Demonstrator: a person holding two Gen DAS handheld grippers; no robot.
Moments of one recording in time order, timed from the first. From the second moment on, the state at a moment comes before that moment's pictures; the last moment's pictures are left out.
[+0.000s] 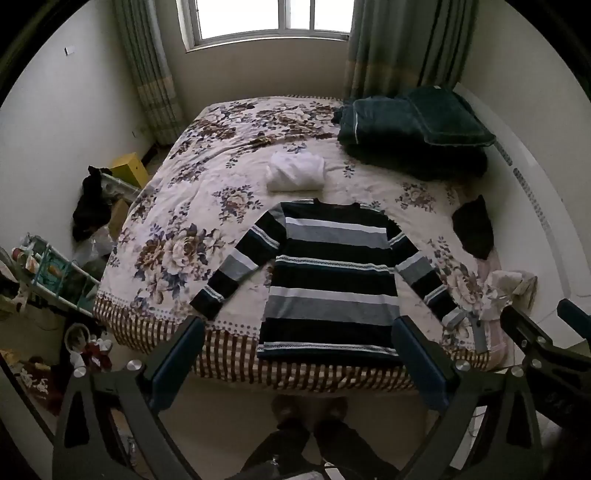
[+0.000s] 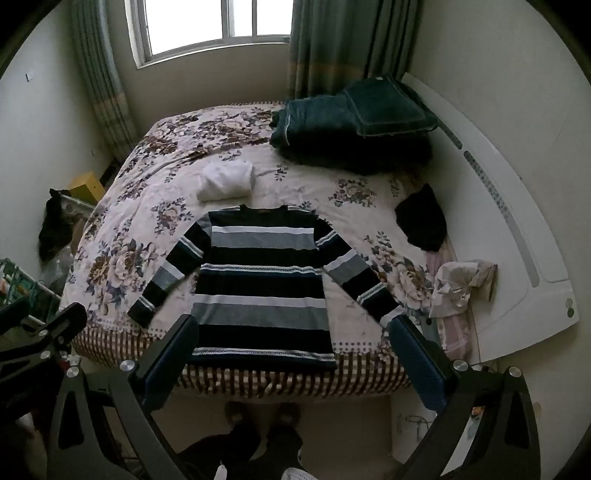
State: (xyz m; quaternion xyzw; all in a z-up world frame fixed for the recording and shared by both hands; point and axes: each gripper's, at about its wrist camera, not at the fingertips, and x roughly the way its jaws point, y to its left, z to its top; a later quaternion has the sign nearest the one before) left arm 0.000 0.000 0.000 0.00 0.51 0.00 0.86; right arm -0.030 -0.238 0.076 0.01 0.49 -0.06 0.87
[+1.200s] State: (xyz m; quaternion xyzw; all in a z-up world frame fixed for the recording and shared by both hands) left arm 0.000 0.000 0.000 -0.01 0.51 -0.01 0.86; right arm -0.029 -0.240 0.083 0.00 0.49 -0.06 0.87
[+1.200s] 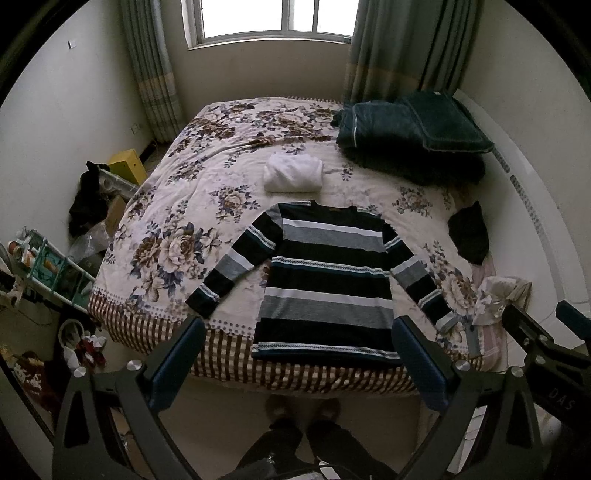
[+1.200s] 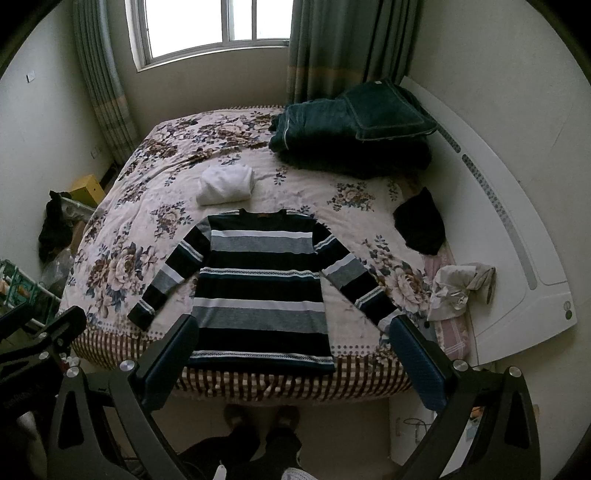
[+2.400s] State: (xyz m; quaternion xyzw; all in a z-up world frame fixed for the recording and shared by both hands) left arm -0.001 0.001 0.000 -0.02 0.50 -0.01 0.86; right arm -0.030 -0.238 0.090 0.00 0.49 -0.06 0.87
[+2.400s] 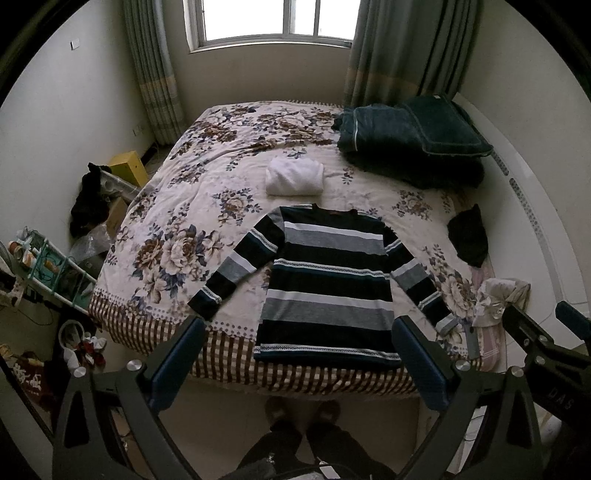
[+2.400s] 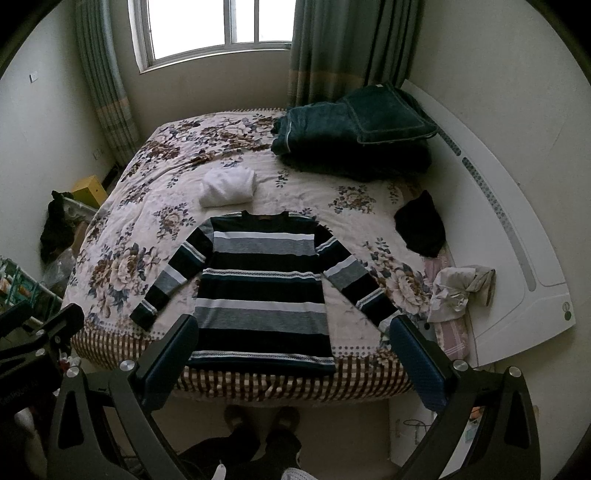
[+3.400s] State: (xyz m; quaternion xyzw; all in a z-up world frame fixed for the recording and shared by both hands) left arm 0.047 0.009 -0.026 0.00 0.48 0.00 0.88; right arm -0.007 -0.216 0.058 0.04 0.49 -0.08 0.87
